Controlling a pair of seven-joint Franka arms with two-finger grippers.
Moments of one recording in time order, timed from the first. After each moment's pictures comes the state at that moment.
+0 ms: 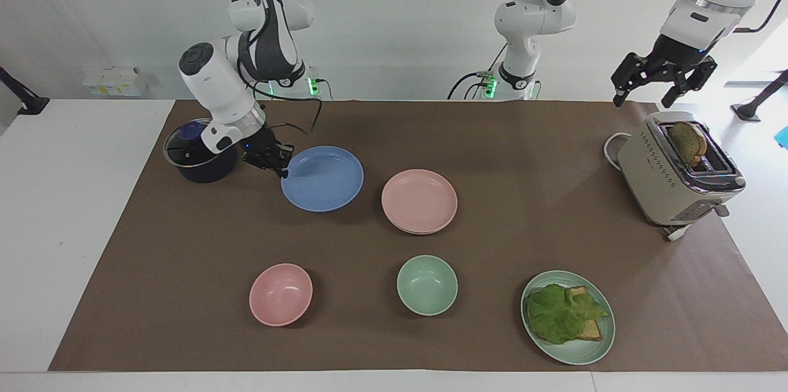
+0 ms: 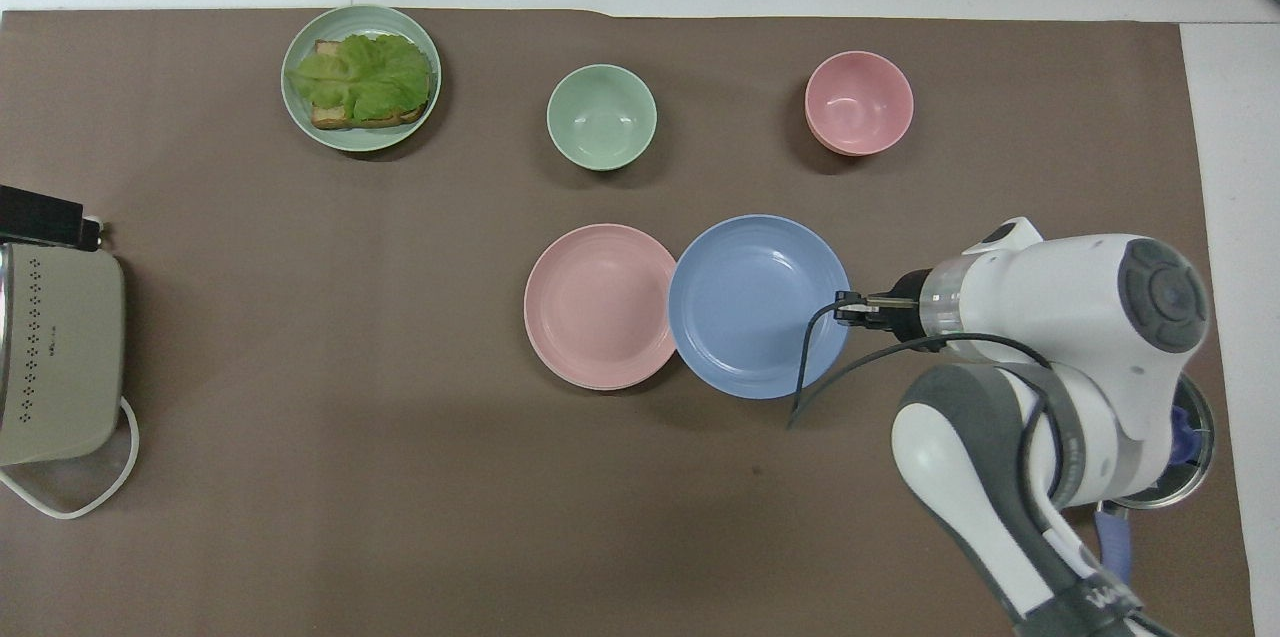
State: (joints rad) left arm 0.06 -0.02 -0.09 -1.48 -0.02 1.51 0.05; right arm 0.27 -0.04 -0.01 -2.21 0.29 2.29 0.21
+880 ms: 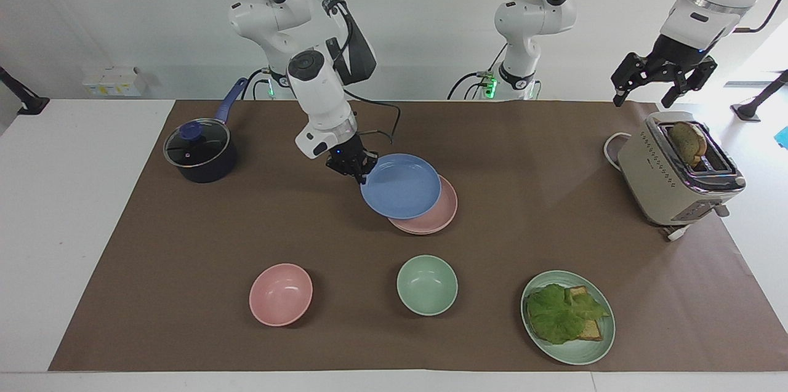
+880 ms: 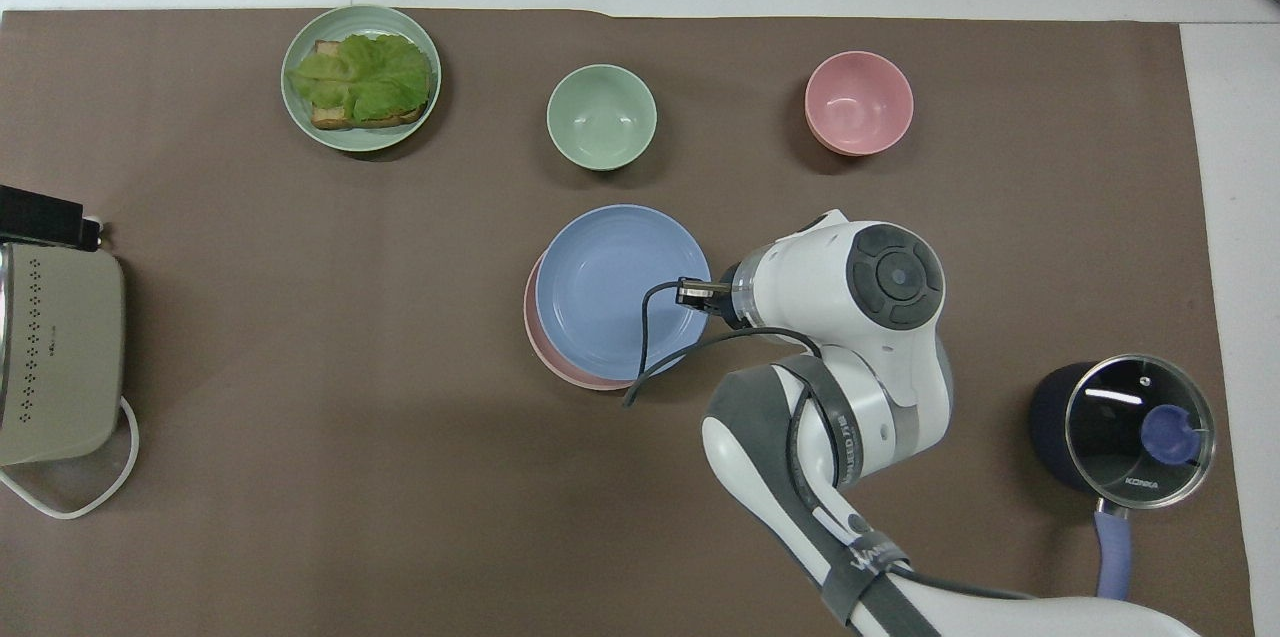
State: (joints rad) left arm 0.06 -0.02 -0.09 -1.48 -0.02 1.51 0.05; right arm 0.48 0.21 -0.01 -2.02 0.25 2.37 0.46
